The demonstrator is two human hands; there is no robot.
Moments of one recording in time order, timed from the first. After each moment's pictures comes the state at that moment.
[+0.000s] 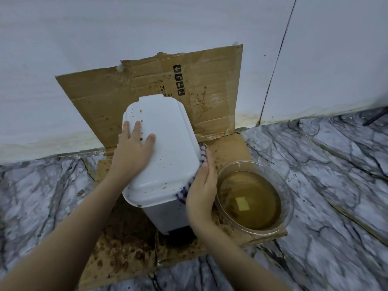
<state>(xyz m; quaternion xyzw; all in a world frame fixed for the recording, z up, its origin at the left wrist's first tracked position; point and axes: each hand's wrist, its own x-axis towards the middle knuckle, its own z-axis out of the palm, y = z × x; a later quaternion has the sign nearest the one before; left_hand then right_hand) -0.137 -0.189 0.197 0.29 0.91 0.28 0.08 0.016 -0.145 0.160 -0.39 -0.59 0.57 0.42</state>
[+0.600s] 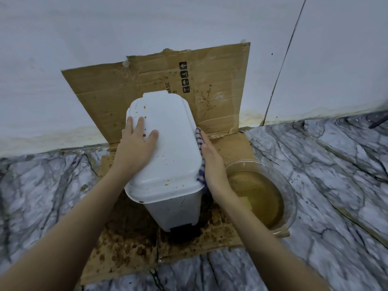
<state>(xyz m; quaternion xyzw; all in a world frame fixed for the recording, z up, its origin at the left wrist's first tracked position) -0.144 -0.192 0.196 0.30 0.91 0.28 0.07 0.010 -0.092 0.170 -0.28 -0.64 0.66 0.27</state>
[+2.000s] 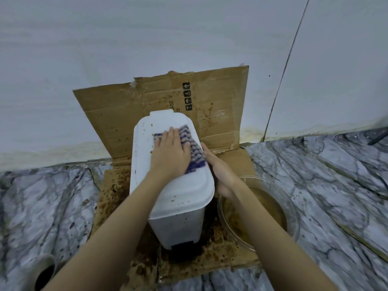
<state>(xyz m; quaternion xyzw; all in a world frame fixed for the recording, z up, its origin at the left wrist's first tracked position) -0.108 -0.140 0.216 0.39 0.91 0.15 0.03 -0.006 -0.044 0.175 -0.22 -0.54 0.81 0.12</state>
